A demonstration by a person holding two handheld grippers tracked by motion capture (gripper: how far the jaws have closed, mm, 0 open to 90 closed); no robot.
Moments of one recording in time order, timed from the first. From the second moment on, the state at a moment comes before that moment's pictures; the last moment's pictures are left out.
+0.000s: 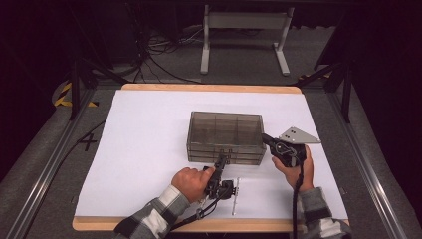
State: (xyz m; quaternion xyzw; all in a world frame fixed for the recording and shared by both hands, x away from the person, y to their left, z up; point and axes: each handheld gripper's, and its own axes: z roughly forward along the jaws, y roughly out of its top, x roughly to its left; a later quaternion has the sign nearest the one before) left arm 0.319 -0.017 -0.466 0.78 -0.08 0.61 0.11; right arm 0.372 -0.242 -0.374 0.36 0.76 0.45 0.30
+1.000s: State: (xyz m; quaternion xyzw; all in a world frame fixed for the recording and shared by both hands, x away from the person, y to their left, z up) left arm 0.304 -0.009 -0.467 0.78 -0.09 0.60 0.13; right arm 0.372 -0.243 -0.374 0.36 0.76 0.45 0.29
